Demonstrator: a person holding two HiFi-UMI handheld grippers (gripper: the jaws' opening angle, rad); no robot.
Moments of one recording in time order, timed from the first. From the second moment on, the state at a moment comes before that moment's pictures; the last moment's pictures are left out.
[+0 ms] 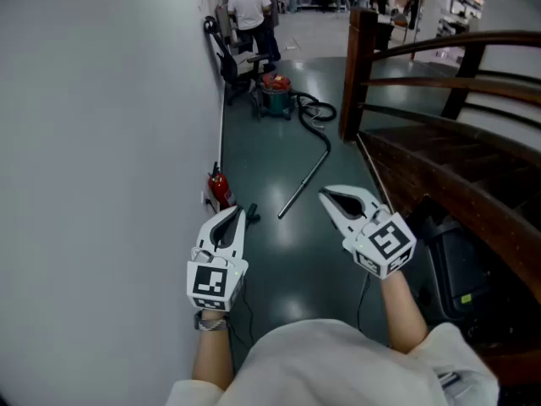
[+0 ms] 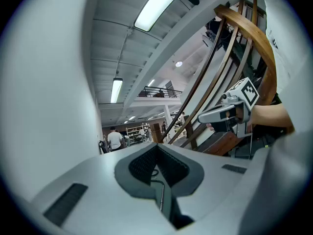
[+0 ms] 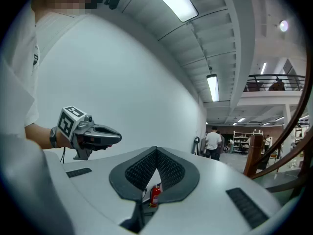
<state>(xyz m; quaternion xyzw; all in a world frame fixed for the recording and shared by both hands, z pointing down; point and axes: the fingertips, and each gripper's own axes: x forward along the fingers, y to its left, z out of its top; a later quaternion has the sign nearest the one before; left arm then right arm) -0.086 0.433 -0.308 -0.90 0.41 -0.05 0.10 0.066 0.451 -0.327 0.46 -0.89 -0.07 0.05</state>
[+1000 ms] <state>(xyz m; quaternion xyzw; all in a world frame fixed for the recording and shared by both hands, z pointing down) -0.077 0.441 -0.293 -0.91 0.40 -0.06 0.09 0.070 0.463 -0.312 0.44 -0.90 -0.04 0.02</state>
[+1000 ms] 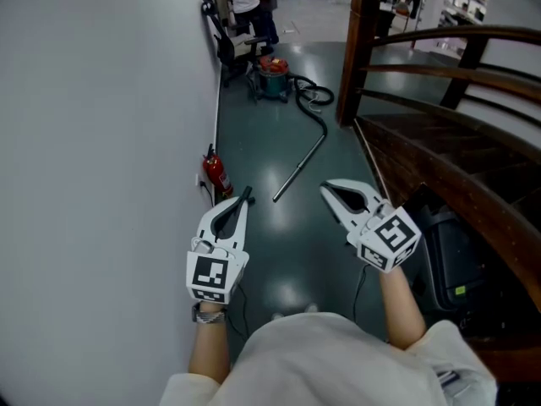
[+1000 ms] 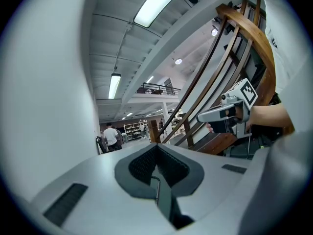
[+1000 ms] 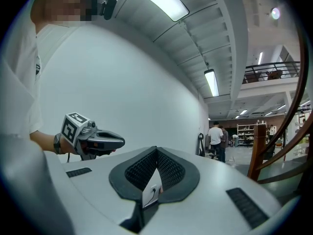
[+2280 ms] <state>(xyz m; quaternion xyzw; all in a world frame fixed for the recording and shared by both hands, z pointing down) -0.017 0.437 -0.280 -0.90 0.43 -0.09 0.08 0.134 0.446 -0.292 0.42 -0.91 -0.02 0.04</state>
